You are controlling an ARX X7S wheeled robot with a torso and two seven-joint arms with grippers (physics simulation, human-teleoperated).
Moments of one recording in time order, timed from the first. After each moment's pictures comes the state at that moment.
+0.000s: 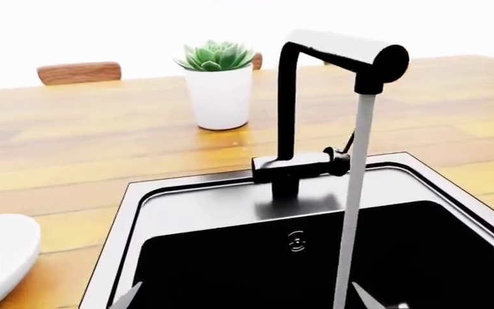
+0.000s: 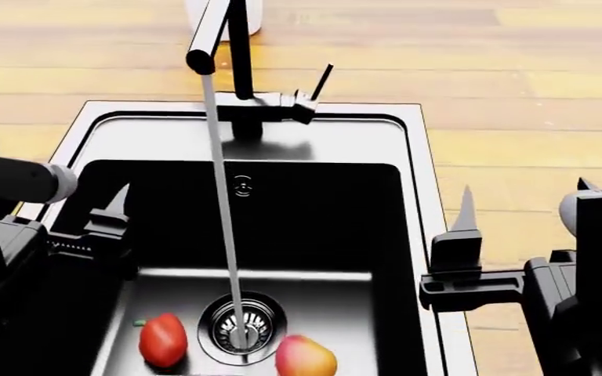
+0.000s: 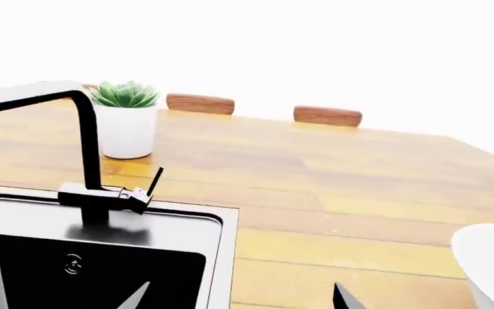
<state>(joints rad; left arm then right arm) -0.66 -0.29 0.12 0.39 -0.53 -1.08 -0.22 0.51 0.43 0.18 -0.69 0.55 1.18 0.13</state>
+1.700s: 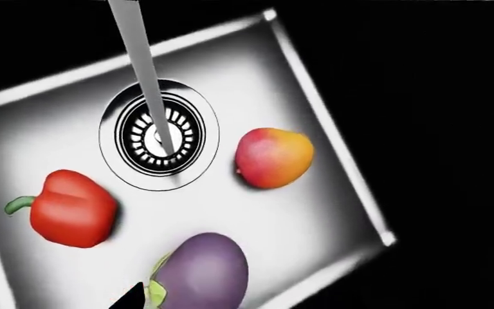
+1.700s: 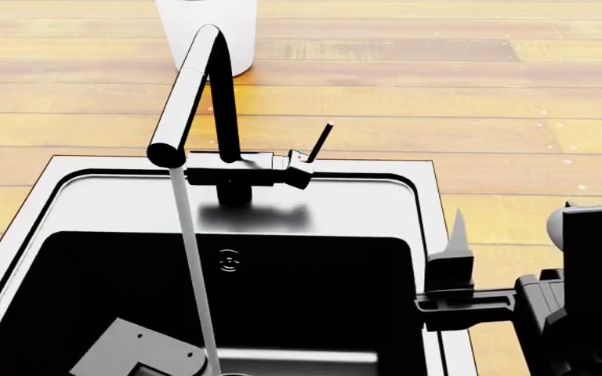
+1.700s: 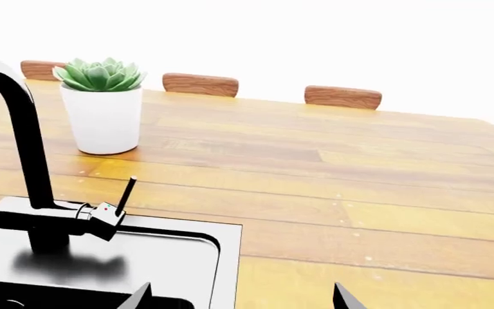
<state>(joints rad) -0.73 -0.41 0.52 0.12 -2.11 -1.33 -1.30 0.48 0.44 0.17 -0.67 0.60 1.19 0.15</state>
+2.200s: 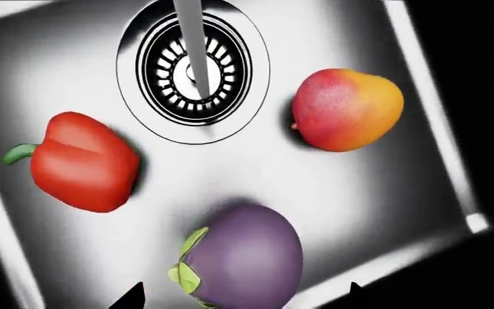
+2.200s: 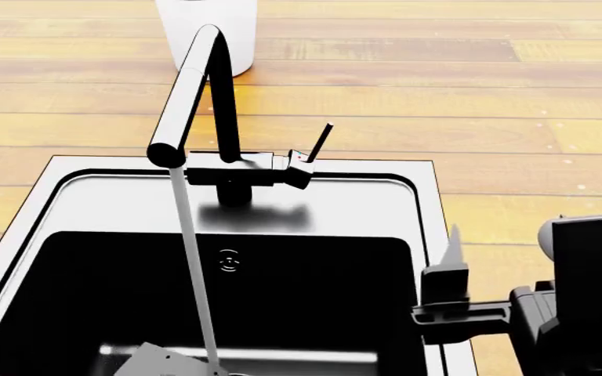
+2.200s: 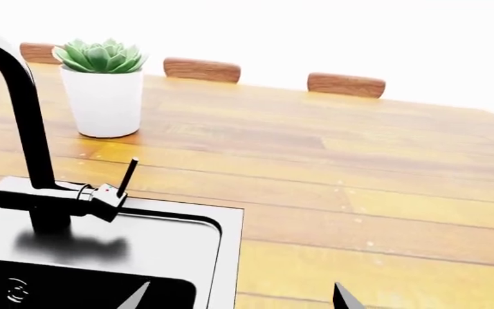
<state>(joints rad) -0.78 -0.36 0.66 -0.16 -1.94 -1.35 -1.19 0.47 0.45 0.16 -0.68 0.62 1.22 0.17</state>
